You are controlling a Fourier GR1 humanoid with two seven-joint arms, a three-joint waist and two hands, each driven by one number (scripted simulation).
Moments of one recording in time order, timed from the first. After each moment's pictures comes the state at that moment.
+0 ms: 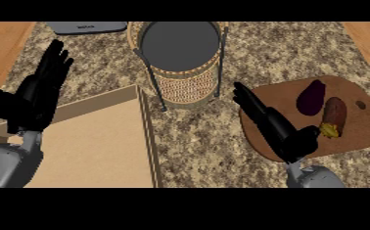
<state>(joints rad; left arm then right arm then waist) -0.24 0.55 -0.19 -1.56 0.39 0.34 0.09 -0.13 -0.27 0.34 -1.61 -0.26 0.09 0.08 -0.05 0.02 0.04</state>
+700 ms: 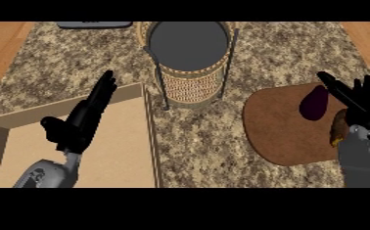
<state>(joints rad) -0.17 0.42 -0.36 -1.50 0.36 0.23 -0.04 -0.28 -0.22 -0.34 -1.31 -0.41 -0.53 0.03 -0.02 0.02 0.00</state>
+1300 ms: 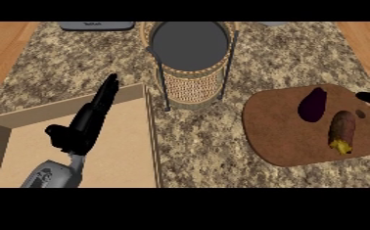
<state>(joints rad) -0.16 0.39 -0.35 -1.43 0.34 0.17 -0.14 -0.20 -0.70 -0.17 -1.25 -0.20 -0.36 0.47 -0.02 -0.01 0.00</state>
